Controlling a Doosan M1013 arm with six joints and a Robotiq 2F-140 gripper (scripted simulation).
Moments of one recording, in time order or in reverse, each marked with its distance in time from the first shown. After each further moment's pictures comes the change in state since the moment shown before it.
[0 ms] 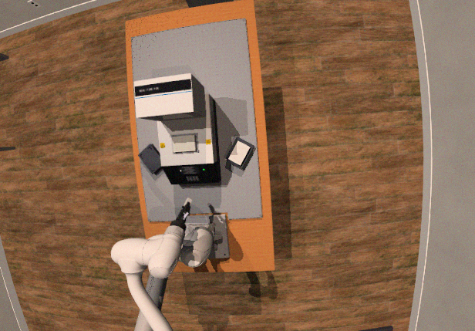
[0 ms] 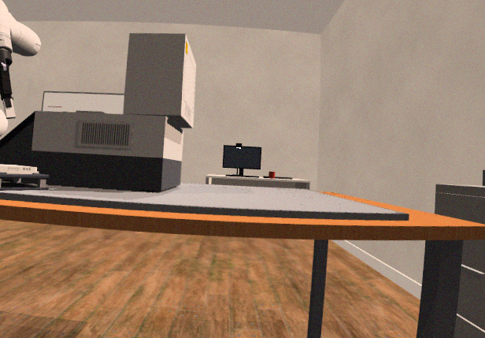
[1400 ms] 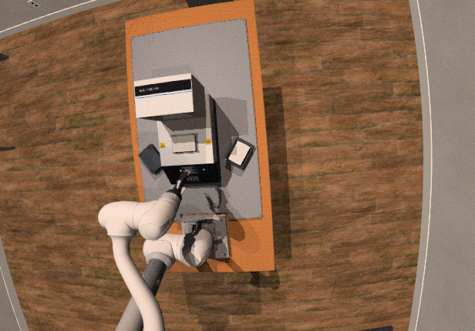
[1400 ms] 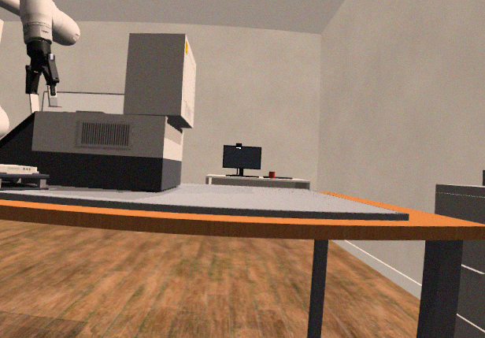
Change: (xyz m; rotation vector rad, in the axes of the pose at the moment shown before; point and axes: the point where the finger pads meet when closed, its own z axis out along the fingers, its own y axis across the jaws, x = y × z) arm 0.089 0.091 0.023 0.133 -0.055 -0.334
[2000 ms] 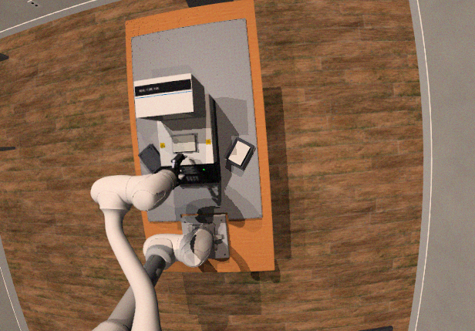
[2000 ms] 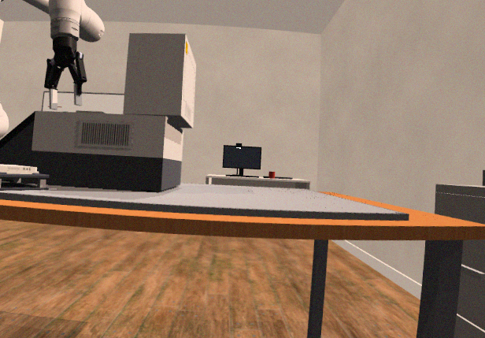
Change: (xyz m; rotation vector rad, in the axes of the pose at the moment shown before) arm 0.034 0.071 0.004 0.082 -0.028 -0.184
